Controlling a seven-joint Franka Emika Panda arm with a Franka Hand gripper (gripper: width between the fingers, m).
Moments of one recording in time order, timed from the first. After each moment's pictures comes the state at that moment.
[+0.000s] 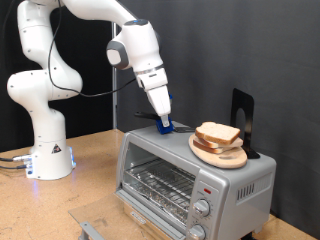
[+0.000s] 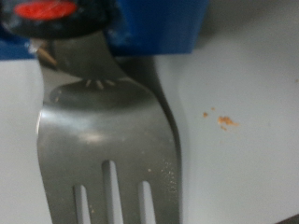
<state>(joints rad) 0.01 -0.40 0.43 -2.63 0.48 2.48 -0.22</state>
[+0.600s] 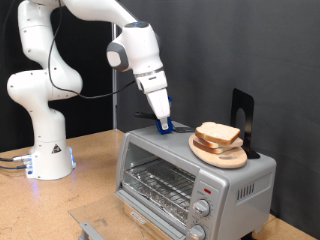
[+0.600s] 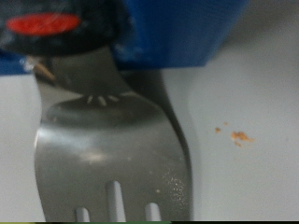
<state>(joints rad) 0.00 -0.37 0.43 -2.63 0.48 2.49 -0.21</state>
